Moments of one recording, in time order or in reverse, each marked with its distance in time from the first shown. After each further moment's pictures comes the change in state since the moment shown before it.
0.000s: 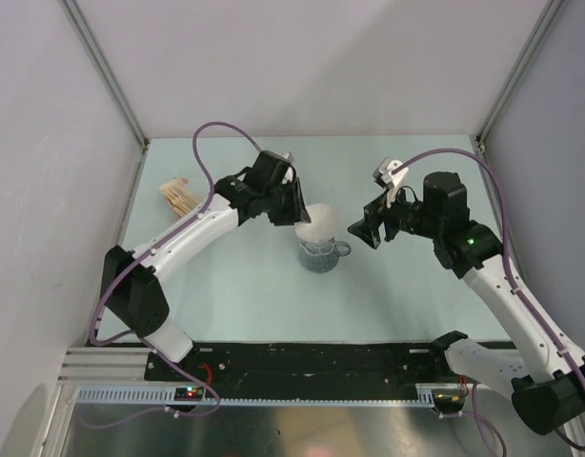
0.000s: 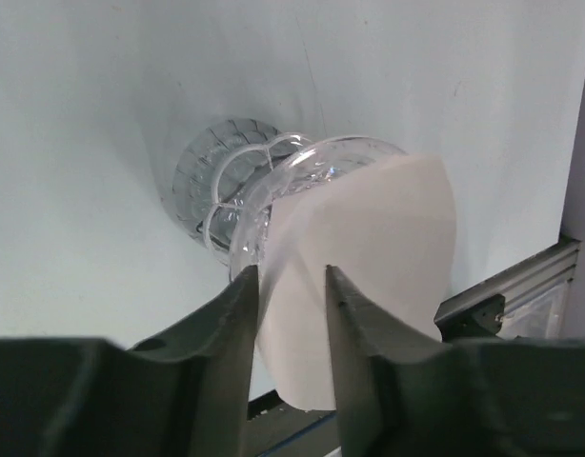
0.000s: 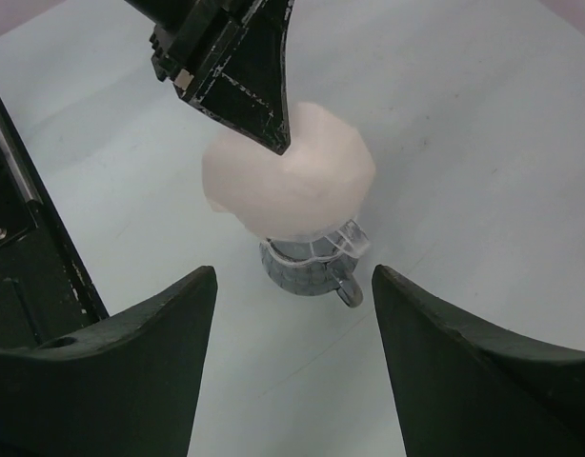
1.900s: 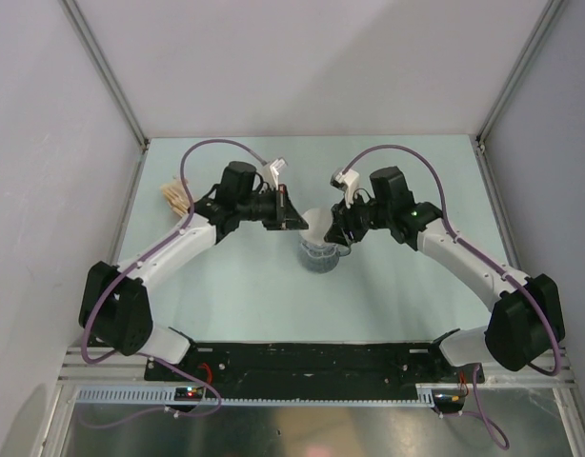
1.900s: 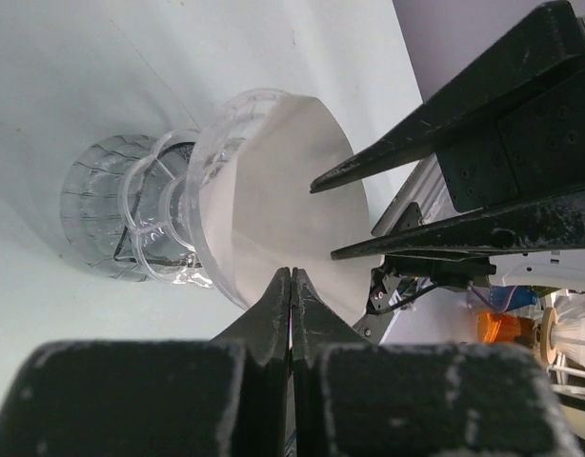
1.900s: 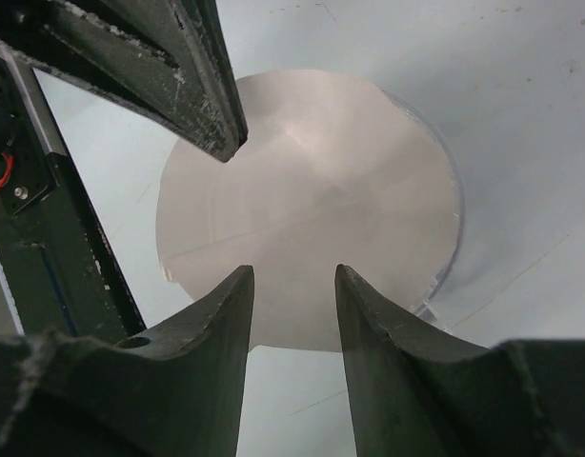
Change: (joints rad) left arm 0.150 -0.144 -0.335 0.439 0.526 0.145; right arm 0.085 0.378 0.017 0.081 -0.068 0.050
